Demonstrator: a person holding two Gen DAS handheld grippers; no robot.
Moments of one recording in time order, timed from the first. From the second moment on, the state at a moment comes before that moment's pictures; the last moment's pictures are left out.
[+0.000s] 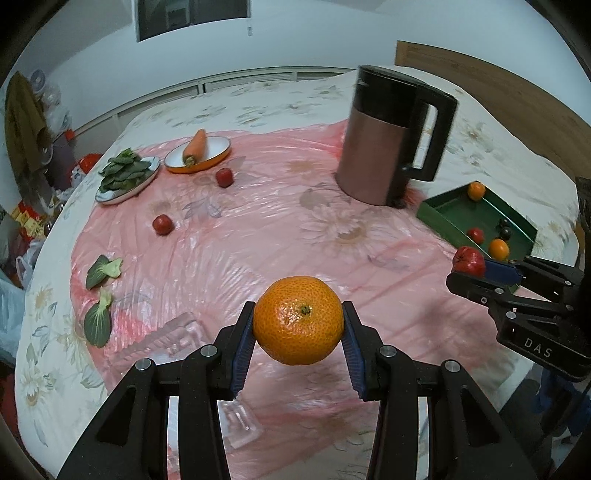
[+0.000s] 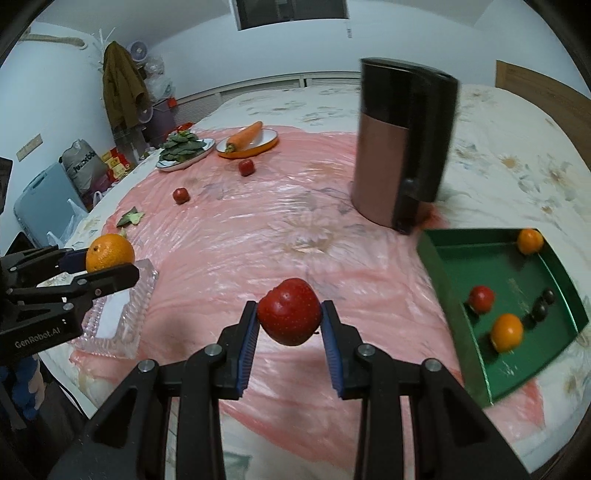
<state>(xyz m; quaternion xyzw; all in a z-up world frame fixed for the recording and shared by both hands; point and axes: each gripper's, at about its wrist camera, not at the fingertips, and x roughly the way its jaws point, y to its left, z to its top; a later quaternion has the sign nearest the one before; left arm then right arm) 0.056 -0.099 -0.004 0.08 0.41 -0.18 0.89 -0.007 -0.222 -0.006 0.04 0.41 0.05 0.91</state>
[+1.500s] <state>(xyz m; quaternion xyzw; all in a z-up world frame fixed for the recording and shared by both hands) 0.096 -0.366 -0.032 0.20 0.42 -0.30 0.83 -0.053 -0.496 -0.048 0.15 0.37 -0.16 0.90</state>
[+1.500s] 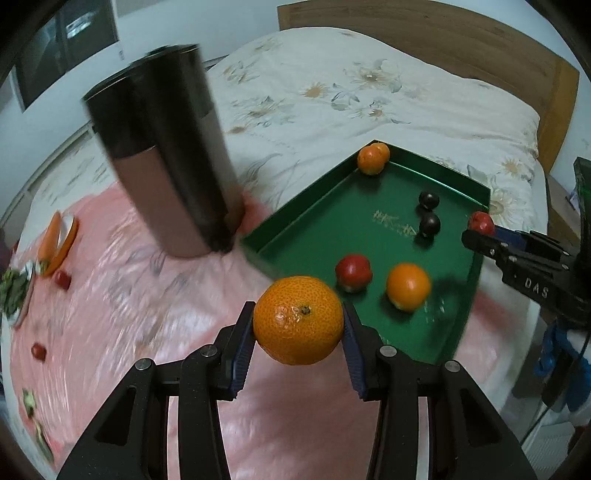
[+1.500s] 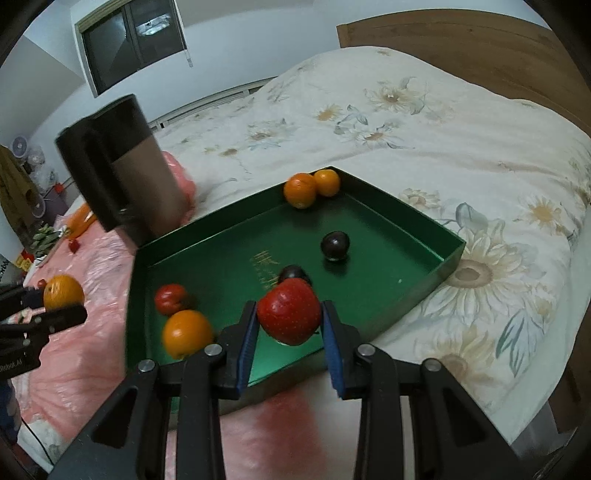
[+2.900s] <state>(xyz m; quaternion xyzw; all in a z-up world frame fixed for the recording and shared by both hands) 0.141 -0.412 -0.060 0.20 0.42 -0.26 0.85 -0.026 -0.529 -0.063 0.08 0.39 -0.20 0.89</state>
